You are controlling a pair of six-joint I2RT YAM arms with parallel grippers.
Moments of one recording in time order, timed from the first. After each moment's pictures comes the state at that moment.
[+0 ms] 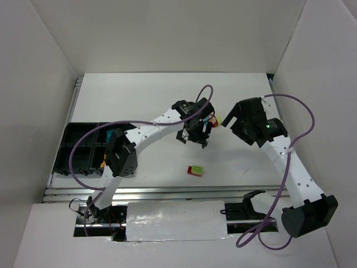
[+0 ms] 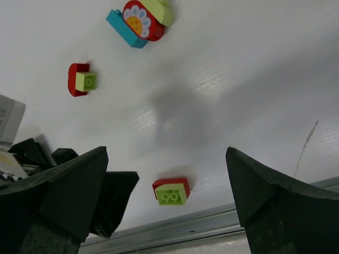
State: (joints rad) left arm -0.86 2.16 2.11 -1.15 -0.06 -0.59; right arm 0.28 1.12 1.18 -0.92 0.24 0.86
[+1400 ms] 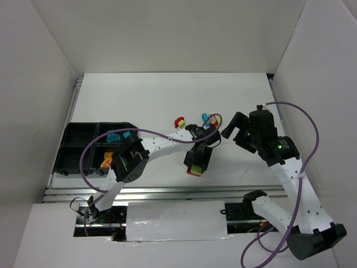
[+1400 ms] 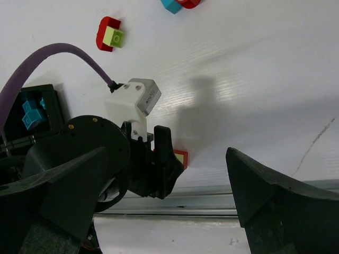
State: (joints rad) left arm -1.02 2.18 1.83 -1.02 0.03 -0.73; right arm 0.28 0.88 1.06 -0.90 0.06 0.74
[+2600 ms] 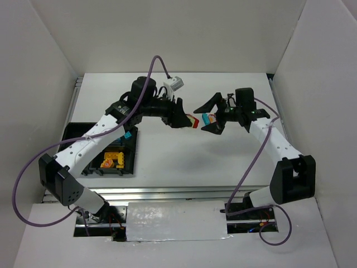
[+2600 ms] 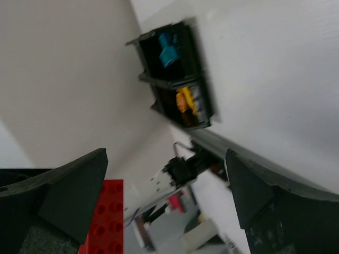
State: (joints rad) left arm -0.62 1.49 1.48 -0.43 0.62 -0.29; right arm 0.17 1.39 1.10 -0.42 -0.70 1.07
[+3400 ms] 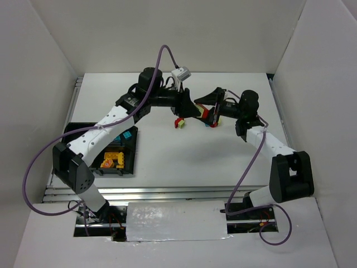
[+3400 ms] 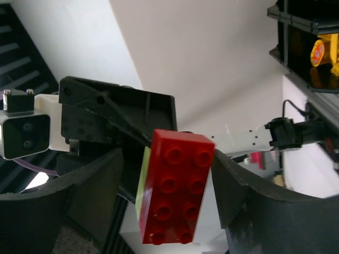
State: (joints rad) left arm -0.61 1.64 1.62 -0.28 0.72 -0.25; right arm 0.17 1.42 0.90 0.54 -1.09 1.84
